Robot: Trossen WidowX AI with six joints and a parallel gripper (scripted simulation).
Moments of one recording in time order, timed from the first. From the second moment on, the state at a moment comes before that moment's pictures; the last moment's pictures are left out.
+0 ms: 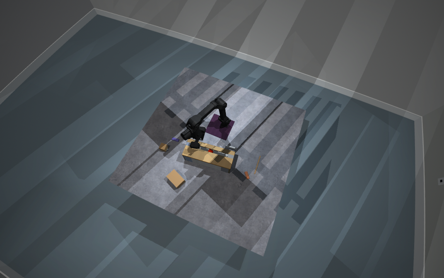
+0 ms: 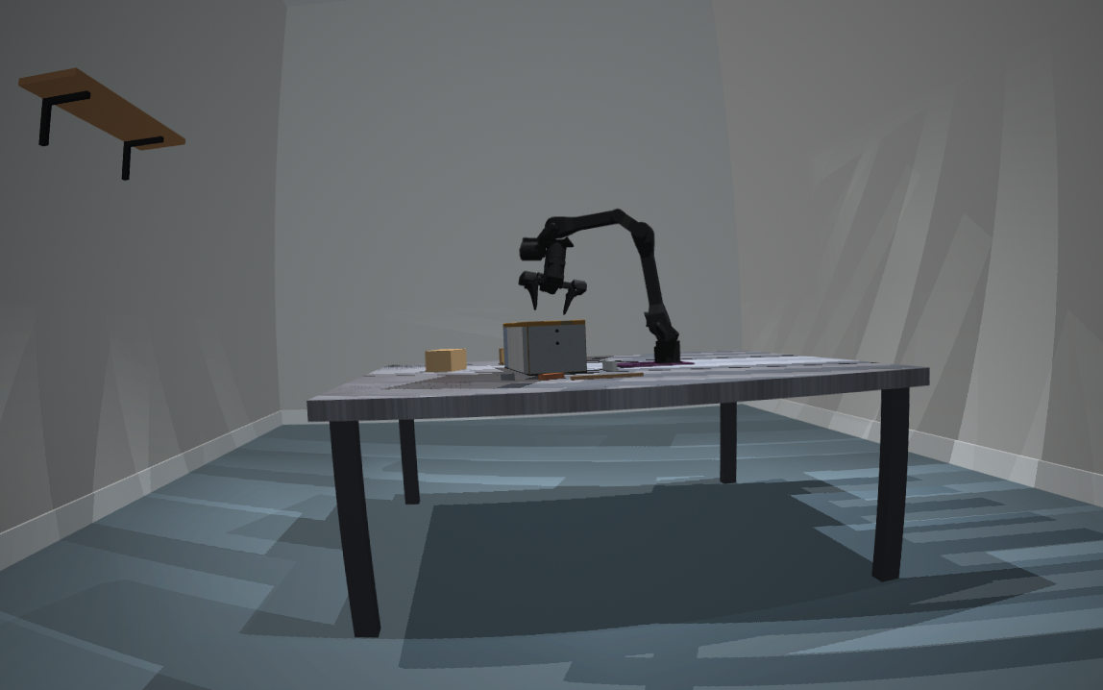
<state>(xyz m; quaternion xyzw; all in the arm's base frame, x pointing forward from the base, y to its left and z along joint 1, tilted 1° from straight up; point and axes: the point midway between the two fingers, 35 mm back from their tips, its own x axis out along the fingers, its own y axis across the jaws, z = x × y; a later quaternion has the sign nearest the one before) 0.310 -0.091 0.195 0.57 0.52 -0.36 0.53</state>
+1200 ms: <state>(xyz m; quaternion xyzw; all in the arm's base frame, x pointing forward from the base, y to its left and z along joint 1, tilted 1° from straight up) 0.289 -0.052 0.165 0.56 0.59 -0.38 0.45</state>
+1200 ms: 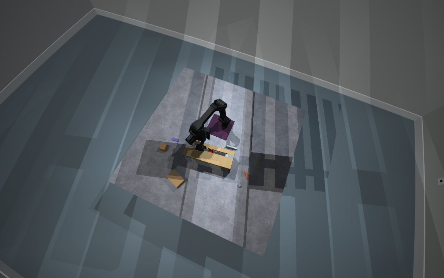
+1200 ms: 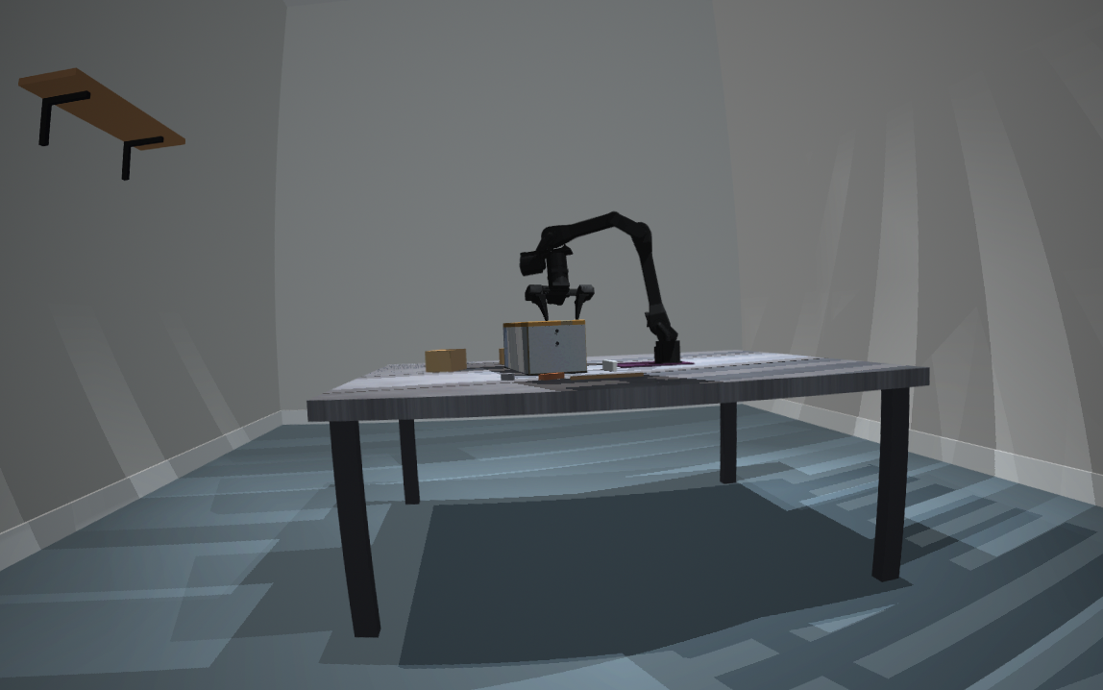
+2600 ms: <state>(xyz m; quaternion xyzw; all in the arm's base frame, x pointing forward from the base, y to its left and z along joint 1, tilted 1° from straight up) 0.284 -0.029 0.126 0.55 0.59 -0.39 0.44</state>
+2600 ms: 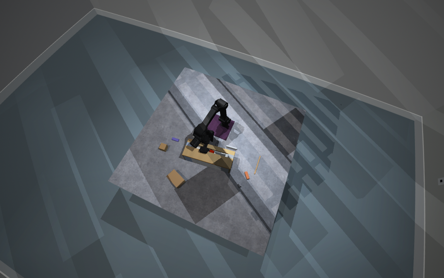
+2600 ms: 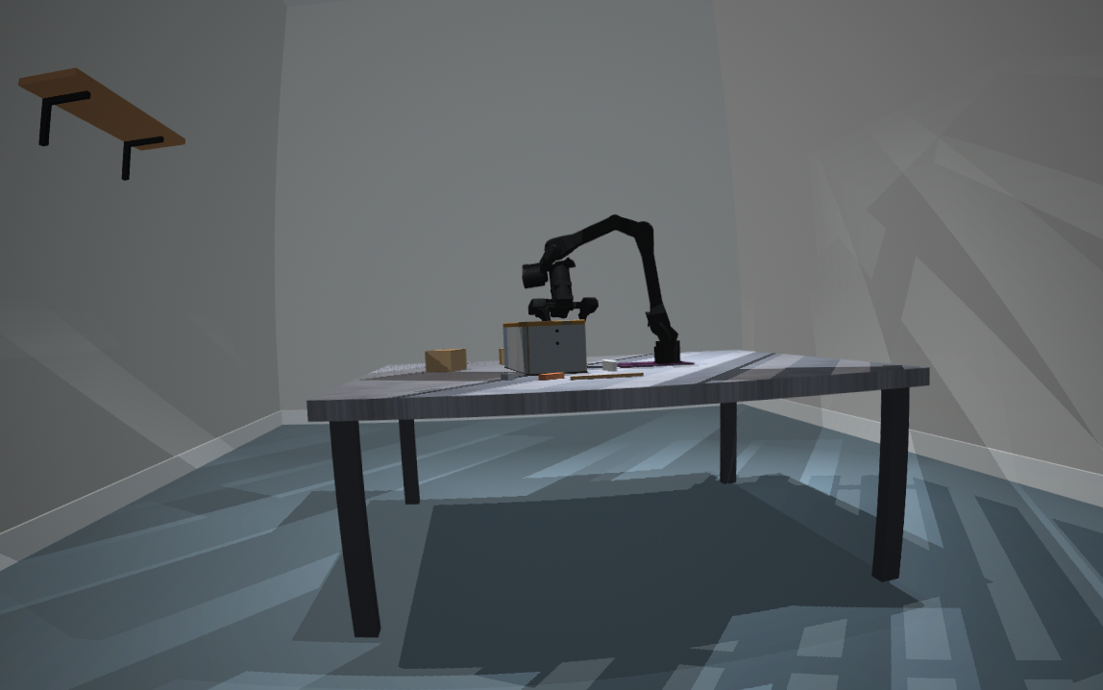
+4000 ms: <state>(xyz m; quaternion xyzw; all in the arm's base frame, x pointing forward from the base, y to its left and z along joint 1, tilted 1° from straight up) 0.277 0.057 0.125 0.56 0.59 -0.38 0.44</state>
